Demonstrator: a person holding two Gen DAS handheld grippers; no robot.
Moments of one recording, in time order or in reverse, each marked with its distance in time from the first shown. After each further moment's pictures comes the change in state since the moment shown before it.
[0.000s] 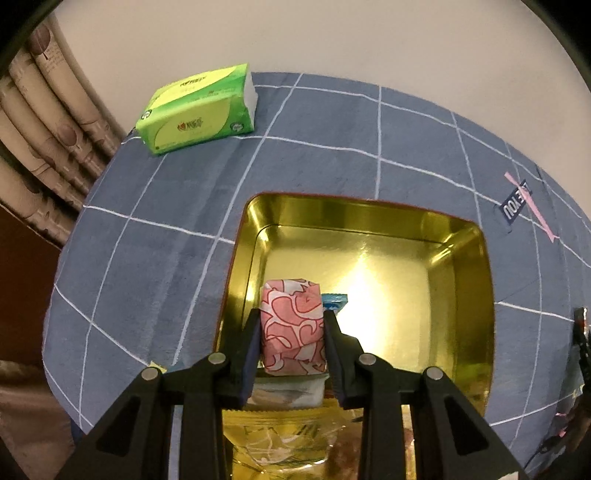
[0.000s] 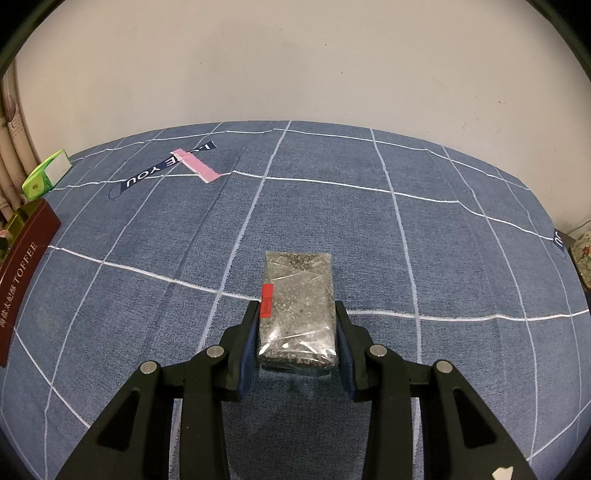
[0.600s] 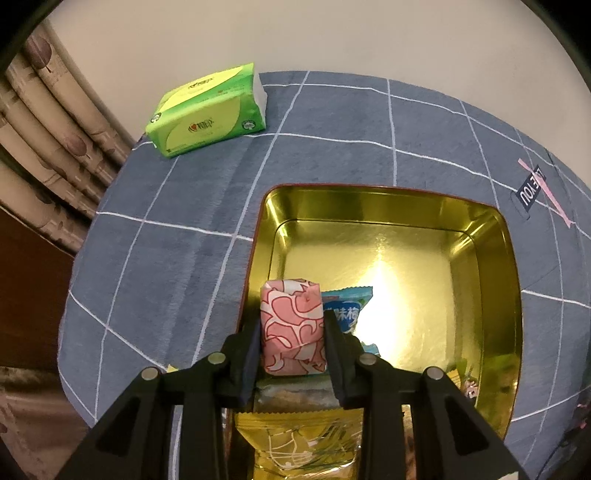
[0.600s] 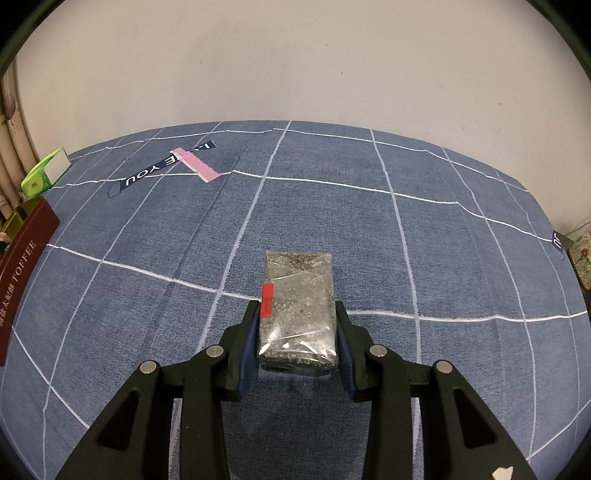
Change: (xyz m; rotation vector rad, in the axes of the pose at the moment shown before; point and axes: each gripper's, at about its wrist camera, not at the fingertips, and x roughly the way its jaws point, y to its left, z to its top) left arm 0.003 0.003 -0.006 0.044 -0.014 0.073; right arm -0.001 -0.002 0.001 -0.006 0.000 -0.006
